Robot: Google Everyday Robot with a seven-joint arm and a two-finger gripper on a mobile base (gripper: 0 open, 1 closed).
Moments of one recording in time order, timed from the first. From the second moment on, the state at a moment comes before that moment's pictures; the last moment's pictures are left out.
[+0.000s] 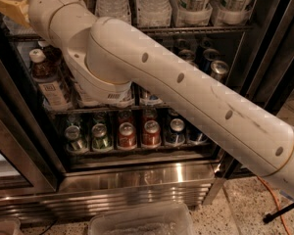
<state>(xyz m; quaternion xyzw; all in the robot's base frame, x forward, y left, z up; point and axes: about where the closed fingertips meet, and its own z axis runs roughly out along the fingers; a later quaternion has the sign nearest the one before) 0.600 0.217 1.105 -0.28 0.55 0.23 0.76</state>
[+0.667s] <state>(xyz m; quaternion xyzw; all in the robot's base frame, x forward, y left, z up) 0.587 0.209 1.112 -0.29 0.54 0.24 0.75</state>
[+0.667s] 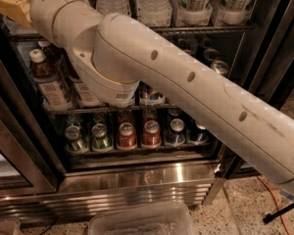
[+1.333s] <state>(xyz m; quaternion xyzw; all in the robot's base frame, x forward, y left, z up) 0.569 0.199 1.105 -0.30 0.54 0.26 0.74</state>
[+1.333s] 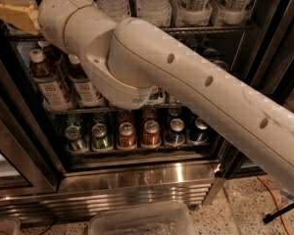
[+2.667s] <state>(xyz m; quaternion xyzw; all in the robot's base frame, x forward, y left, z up) 0.519 0.154 1.065 -0.32 0.57 0.30 0.70</state>
